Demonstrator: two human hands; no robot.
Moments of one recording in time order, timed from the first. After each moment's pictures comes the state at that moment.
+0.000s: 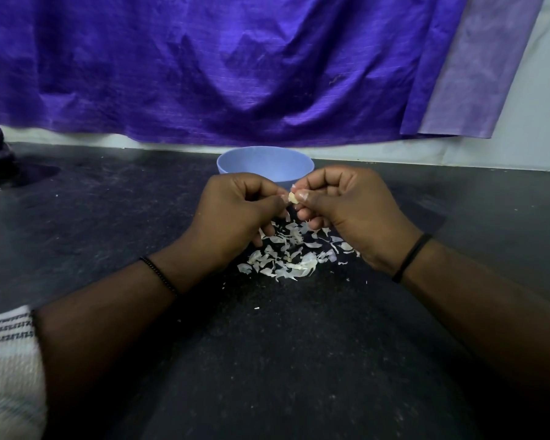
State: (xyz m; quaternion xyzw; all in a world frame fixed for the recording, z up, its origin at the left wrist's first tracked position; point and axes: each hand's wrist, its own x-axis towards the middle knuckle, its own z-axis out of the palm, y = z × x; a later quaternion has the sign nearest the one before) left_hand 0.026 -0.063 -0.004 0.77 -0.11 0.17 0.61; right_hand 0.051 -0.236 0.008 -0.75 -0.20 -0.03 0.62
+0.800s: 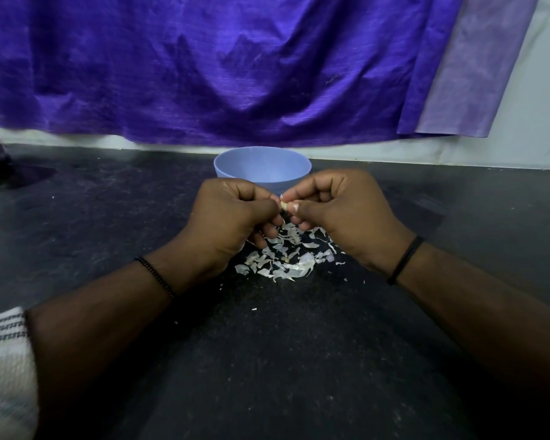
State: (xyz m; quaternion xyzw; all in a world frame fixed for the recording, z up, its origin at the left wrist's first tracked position) left_hand 0.025 -0.066 -0.004 0.73 -0.07 0.12 0.67; right_hand 0.051 -0.234 0.005 -0.79 -0.24 -0.07 0.56
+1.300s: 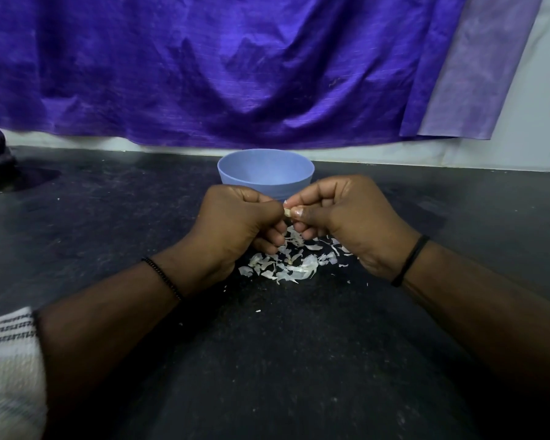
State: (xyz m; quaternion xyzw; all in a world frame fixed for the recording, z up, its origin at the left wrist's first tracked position) left_hand 0.023 -0.071 -0.001 0.72 -0.01 0.09 0.69; right_hand 0.046 -0.232 0.009 -0.76 -0.20 0.01 0.62
